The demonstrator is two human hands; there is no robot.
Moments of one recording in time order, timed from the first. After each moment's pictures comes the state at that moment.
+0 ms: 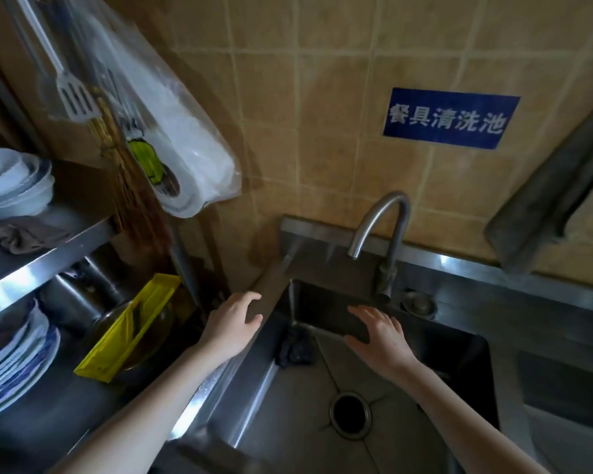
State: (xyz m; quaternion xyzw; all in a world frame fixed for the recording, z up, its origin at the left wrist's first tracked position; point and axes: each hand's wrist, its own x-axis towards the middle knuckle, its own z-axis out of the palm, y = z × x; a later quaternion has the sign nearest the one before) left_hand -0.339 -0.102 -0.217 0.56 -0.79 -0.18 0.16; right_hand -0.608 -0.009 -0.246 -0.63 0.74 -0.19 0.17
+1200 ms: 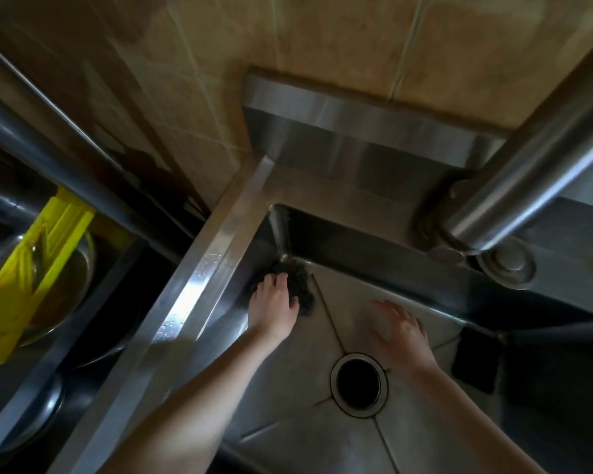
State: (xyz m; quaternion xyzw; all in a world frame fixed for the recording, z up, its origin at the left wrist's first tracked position) left_hand -0.460 -0.197 -0.501 0.61 -0.76 -0.21 -0.02; right_hand -0.669 -0.084 -0.494 -0.51 0.80 -0.07 0.32
